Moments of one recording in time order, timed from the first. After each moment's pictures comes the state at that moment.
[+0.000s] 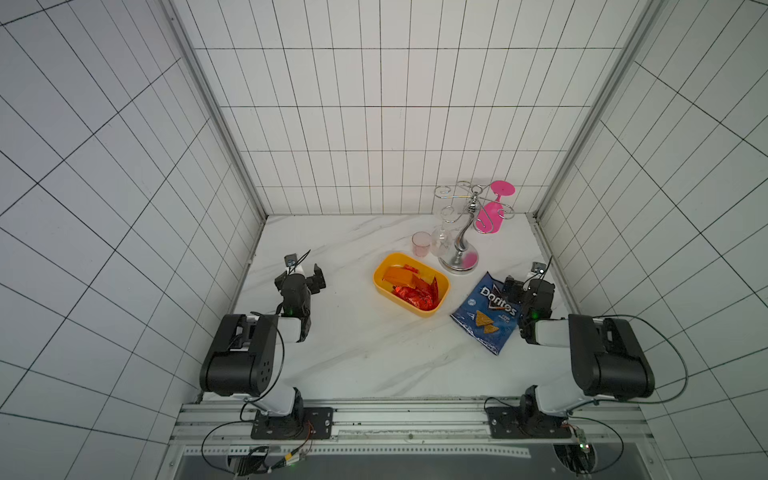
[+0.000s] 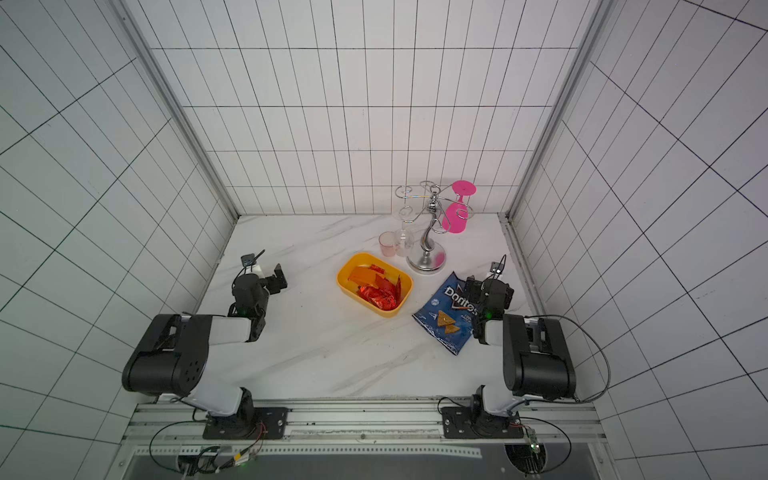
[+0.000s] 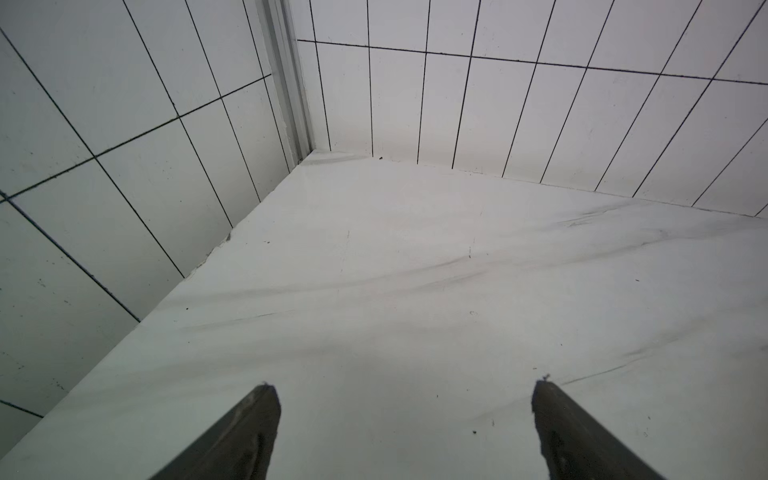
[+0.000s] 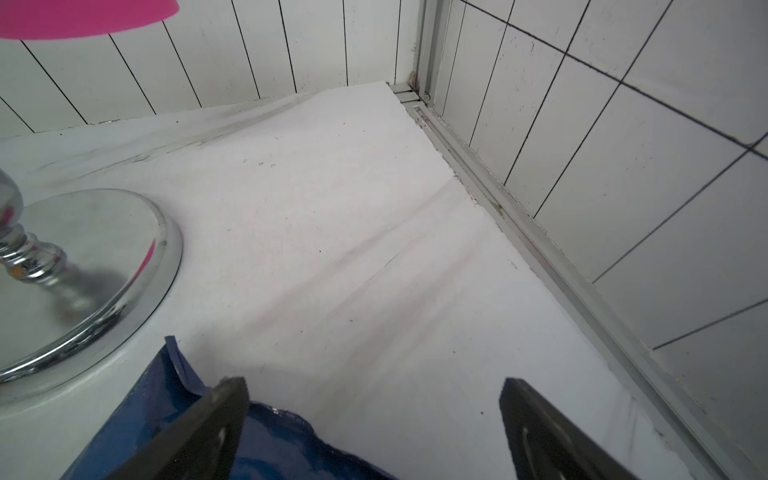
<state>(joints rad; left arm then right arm) -0.01 1.56 0.44 0.84 -0.23 -0.12 -0.01 1.54 0.39 0.75 0.19 0.06</state>
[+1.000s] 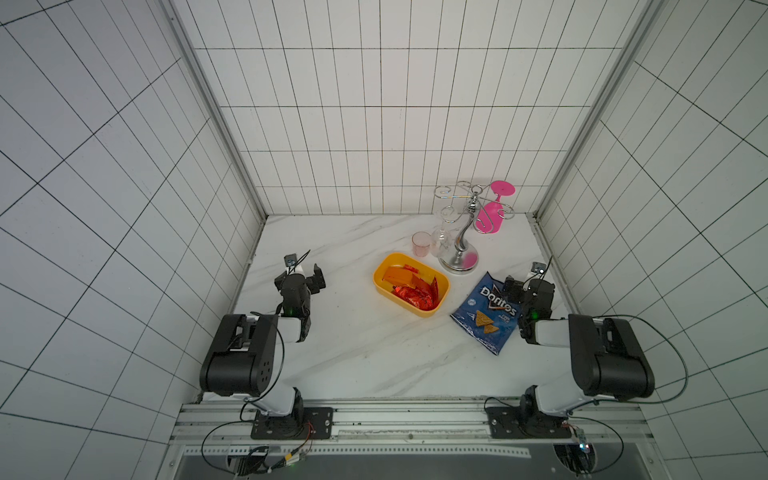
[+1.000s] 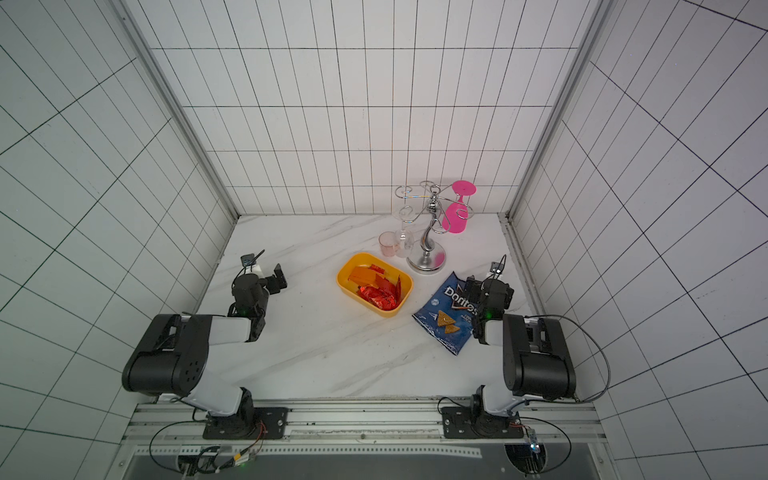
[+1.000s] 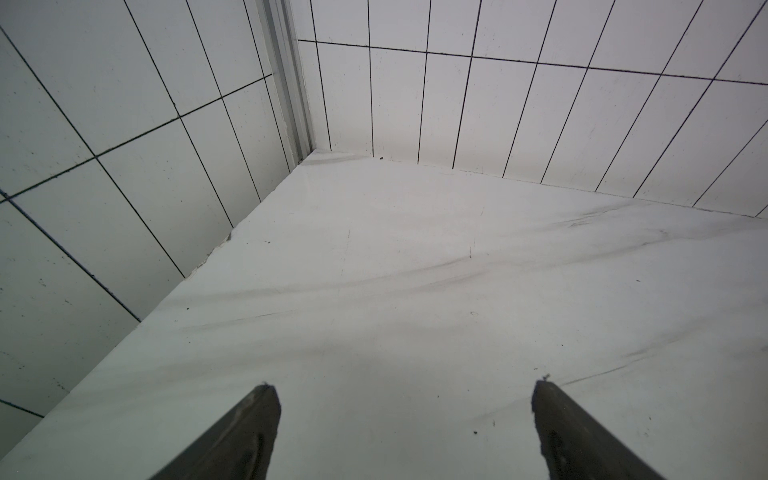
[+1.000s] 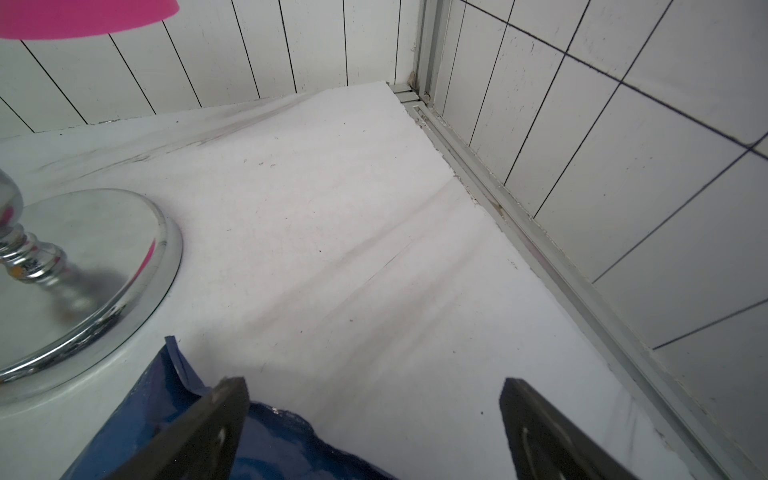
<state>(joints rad) -0.01 1.56 0.44 0.84 -0.23 -0.12 -0.01 1.54 0.39 0.75 0.19 0.06</state>
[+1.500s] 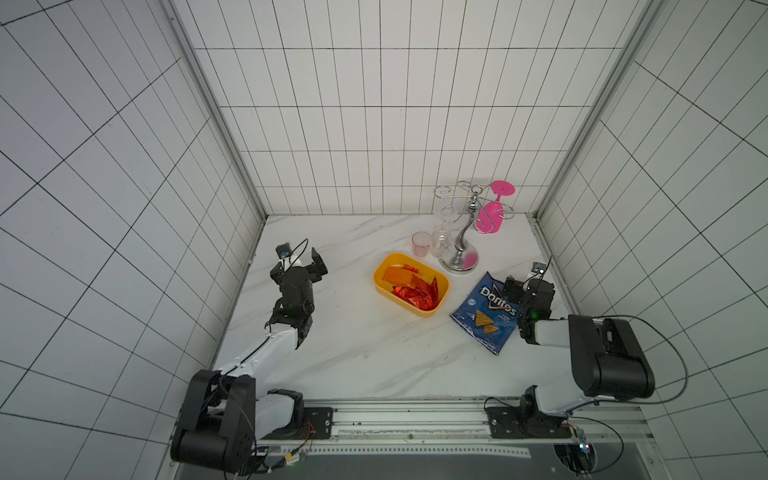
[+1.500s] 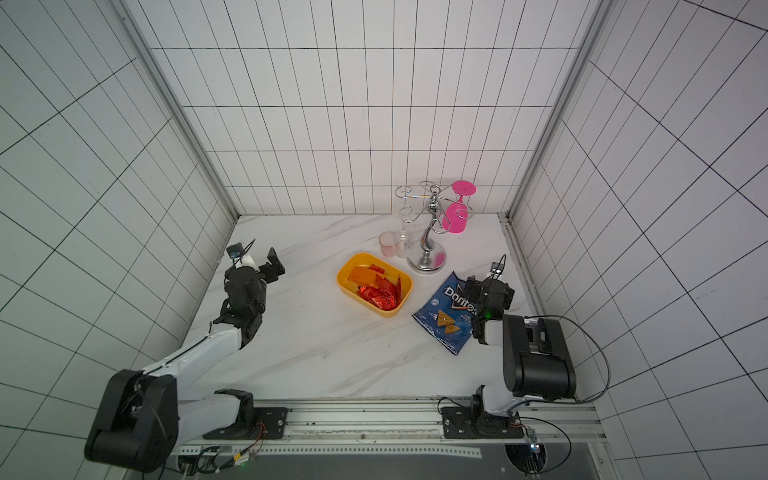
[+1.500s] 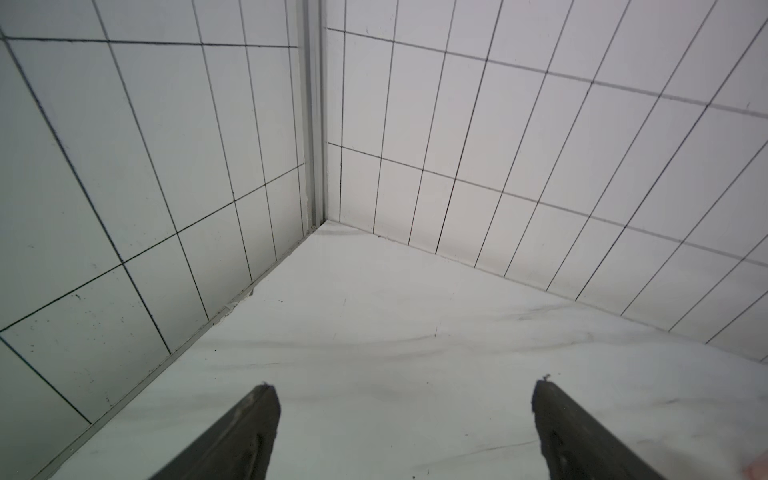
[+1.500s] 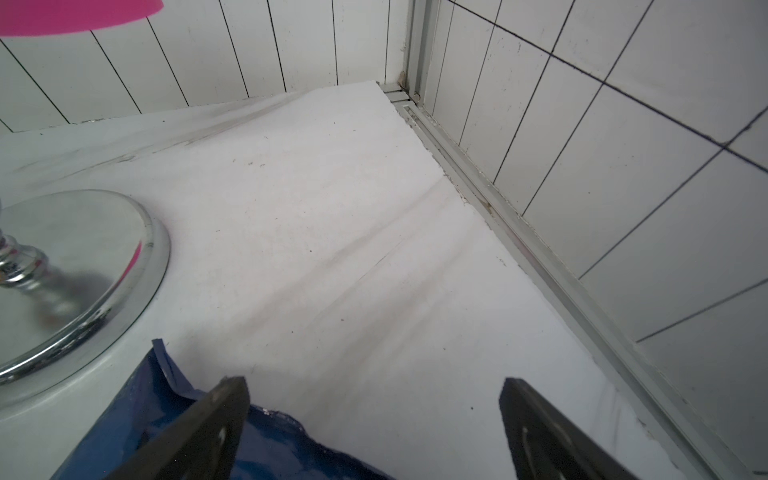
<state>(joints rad) -0.13 1.15 0.55 0.46 -0.44 -0.32 0.01 1.51 0.39 0.72 0.26 0.06</state>
